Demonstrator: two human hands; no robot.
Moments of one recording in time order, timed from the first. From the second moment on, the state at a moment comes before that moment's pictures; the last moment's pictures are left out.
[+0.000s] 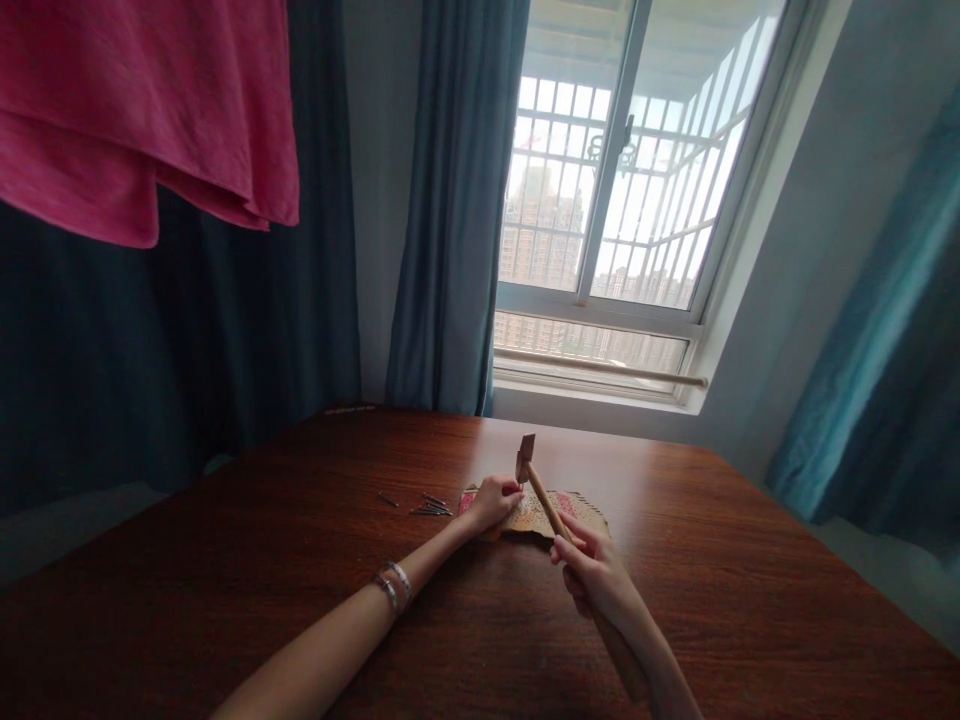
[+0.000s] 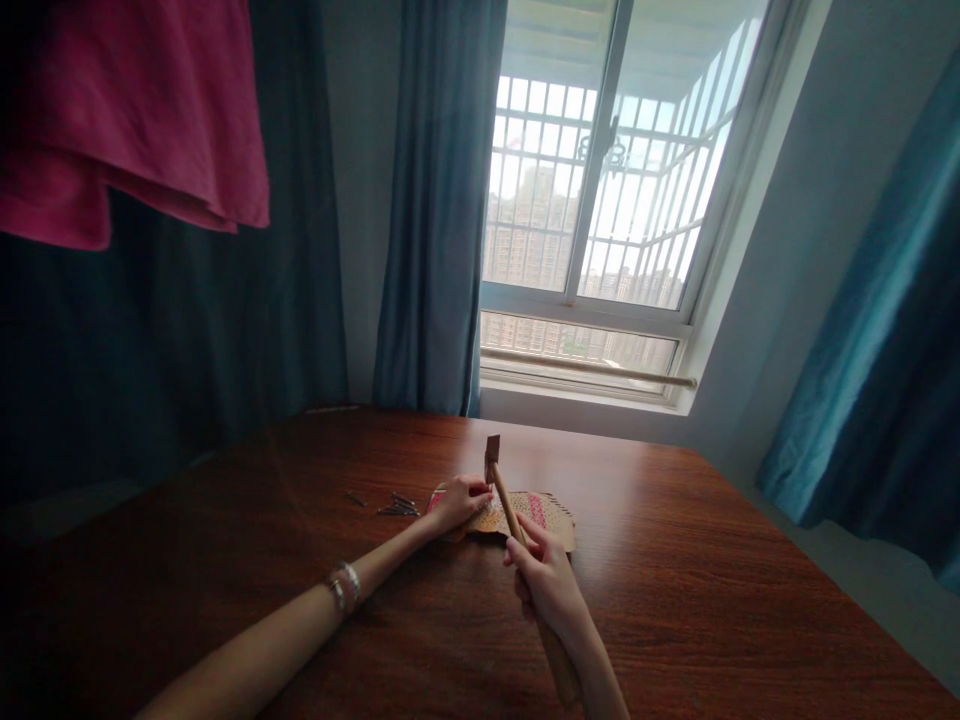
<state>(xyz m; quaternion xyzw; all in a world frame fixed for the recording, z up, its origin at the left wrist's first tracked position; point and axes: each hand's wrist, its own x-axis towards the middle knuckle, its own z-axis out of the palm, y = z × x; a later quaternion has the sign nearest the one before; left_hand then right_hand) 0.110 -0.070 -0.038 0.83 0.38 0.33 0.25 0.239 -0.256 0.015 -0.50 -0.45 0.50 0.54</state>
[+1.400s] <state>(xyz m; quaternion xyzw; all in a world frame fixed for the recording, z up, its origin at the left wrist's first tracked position) 0.108 -0.069 -0.041 0.84 0.36 0.32 0.24 0.241 -0.254 0.008 -0.51 -0.47 0.49 0.53</state>
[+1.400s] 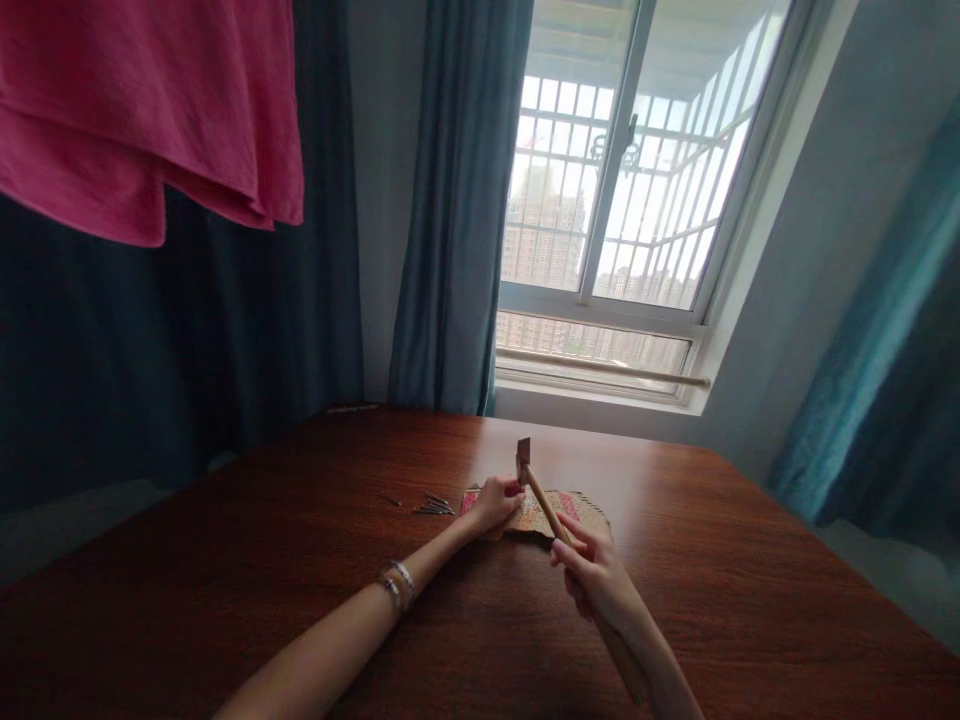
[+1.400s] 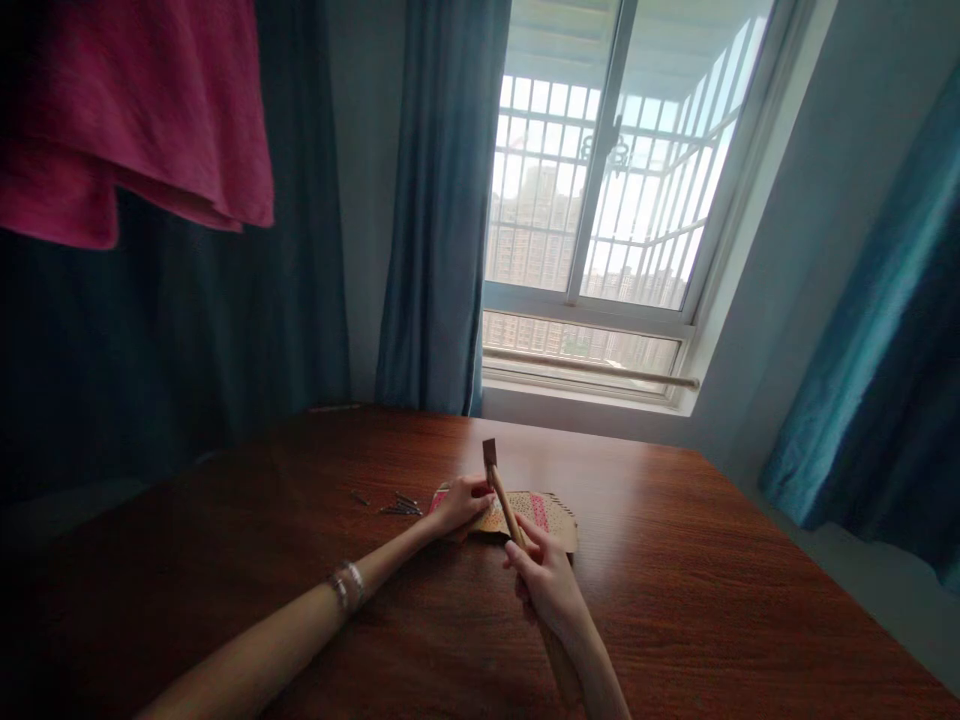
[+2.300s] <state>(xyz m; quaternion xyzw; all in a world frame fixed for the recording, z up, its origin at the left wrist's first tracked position) 0.107 -0.073 -0.035 0.85 0.36 0.31 0.23 0.246 -0.254 0.007 -0.50 -0.46 0.49 0.55</state>
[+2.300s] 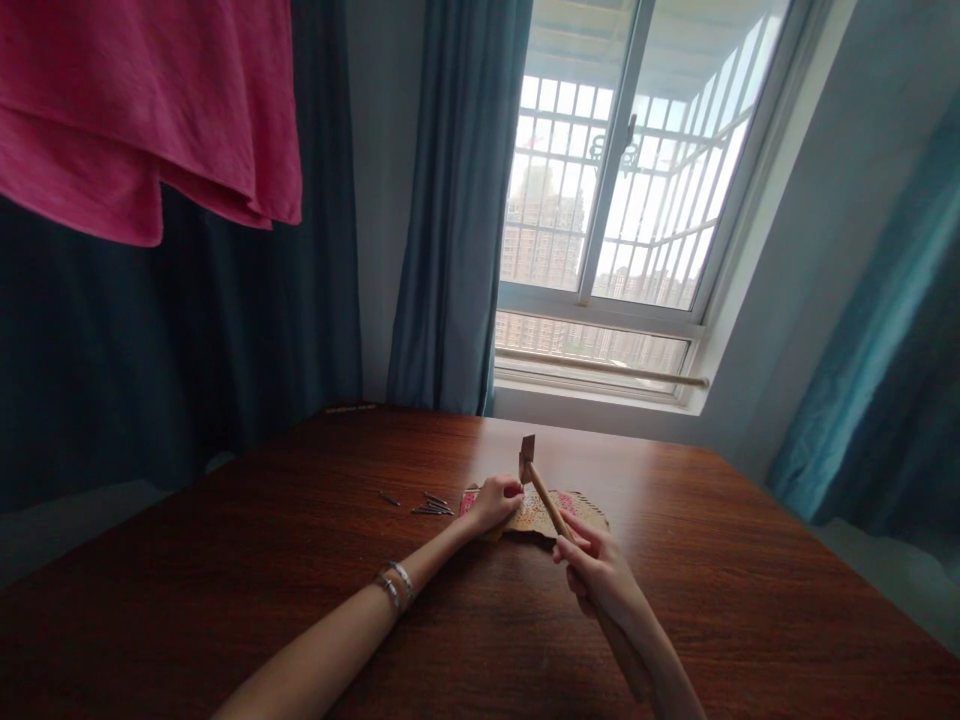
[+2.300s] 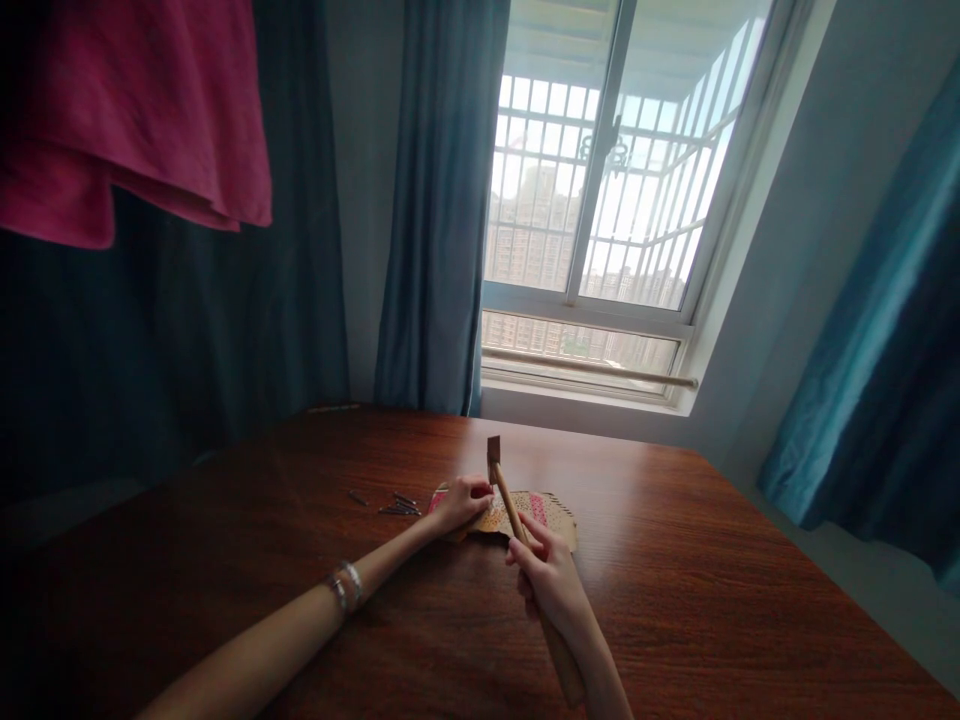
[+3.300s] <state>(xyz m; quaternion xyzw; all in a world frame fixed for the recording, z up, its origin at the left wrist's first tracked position) 0.108 -0.075 -0.032 0.85 0.37 0.30 0.23 0.241 -0.257 0.014 -0.49 -0.45 0.50 0.55</state>
